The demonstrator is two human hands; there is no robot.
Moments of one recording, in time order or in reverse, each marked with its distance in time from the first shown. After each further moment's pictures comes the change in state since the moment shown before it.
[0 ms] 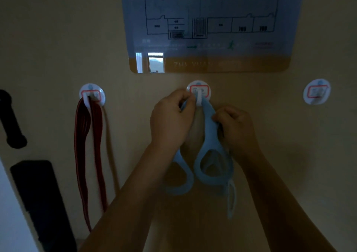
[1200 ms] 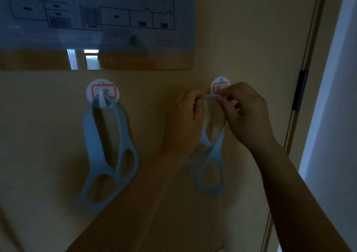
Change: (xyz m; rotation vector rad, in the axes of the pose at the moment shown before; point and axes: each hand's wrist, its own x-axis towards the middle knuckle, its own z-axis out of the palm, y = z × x) left_hand -0.037 0.086 0.143 -0.386 -0.190 0.195; right_hand 0.008 -0.016 -0.174 -0.881 0.271 -0.567
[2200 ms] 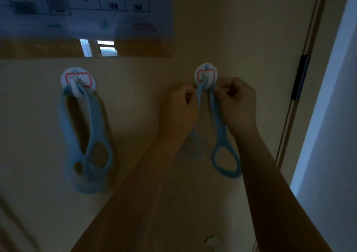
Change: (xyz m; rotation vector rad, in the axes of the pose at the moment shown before) left_hand 0.006 0.003 0.038 0.158 -0.012 -0.279; right_hand 0.003 0.036 0.012 0.447 0.042 0.541
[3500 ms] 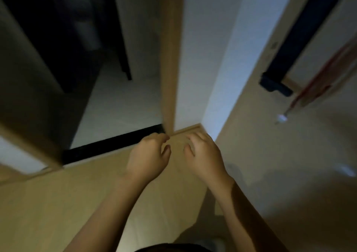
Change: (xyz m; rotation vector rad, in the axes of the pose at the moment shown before) left_hand -0.615 0.085 -0.370 1.049 0.364 -1.177; right_hand -0.607 -0.203 -0.001 0.221 -1.721 -0.486
